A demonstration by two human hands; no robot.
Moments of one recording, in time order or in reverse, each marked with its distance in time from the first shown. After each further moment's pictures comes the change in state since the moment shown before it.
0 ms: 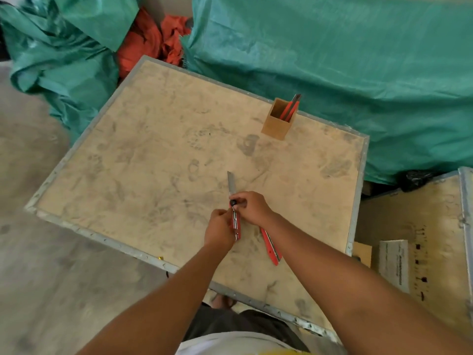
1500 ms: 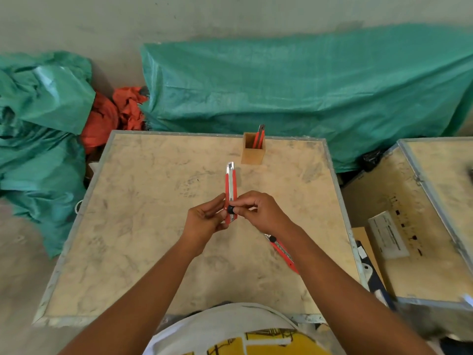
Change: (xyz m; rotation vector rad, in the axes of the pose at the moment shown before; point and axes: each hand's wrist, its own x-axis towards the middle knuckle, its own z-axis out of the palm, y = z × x) left_hand 0.028 0.057 -0.167 -0.748 -0.349 0.237; right_hand -0.059 -0.107 -0.043 0.272 0.423 -0.243
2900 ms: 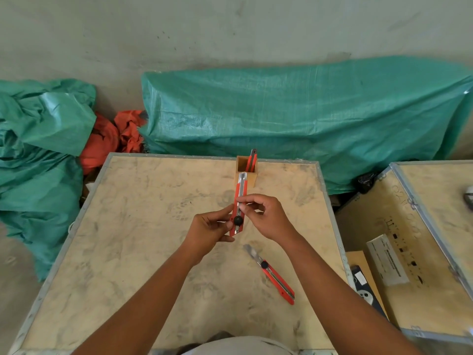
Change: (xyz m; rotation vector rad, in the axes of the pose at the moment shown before) left_hand 0.024 0.031 0.037 0.178 -0.085 0.080; right_hand 0.020 -0.008 -0.052 0.073 0.169 0.007
